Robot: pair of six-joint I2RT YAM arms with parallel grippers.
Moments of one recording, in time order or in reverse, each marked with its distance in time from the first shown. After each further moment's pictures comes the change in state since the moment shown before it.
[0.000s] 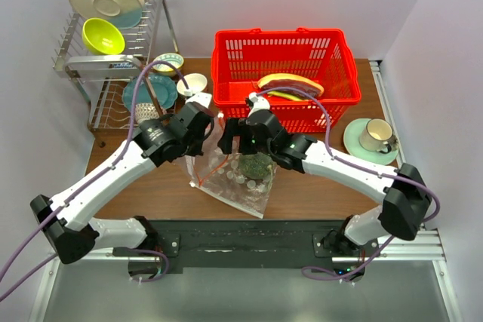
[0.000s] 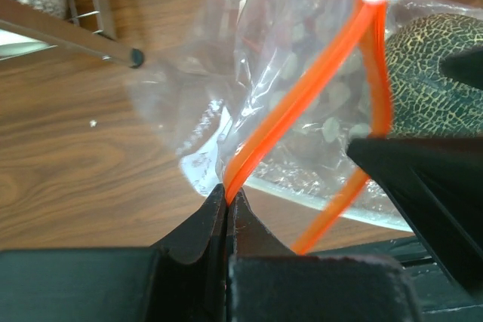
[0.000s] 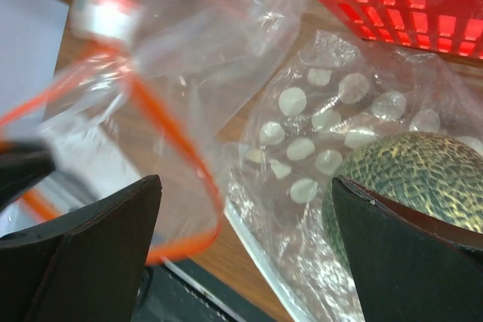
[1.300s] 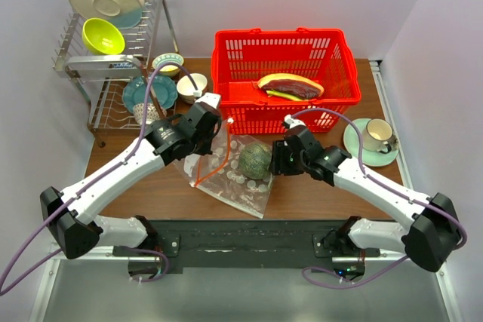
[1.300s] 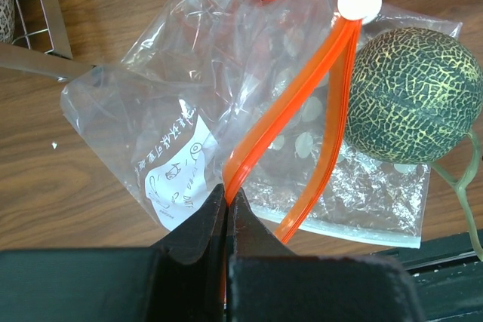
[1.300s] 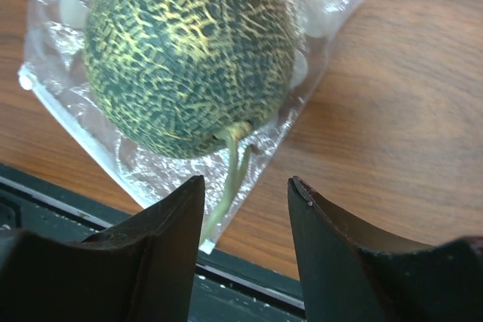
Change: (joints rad) left arm 0.000 0.045 -0.055 0.134 0.056 0.000; right arm -0.179 -0.279 -0.298 -0.299 -0.081 -0.084
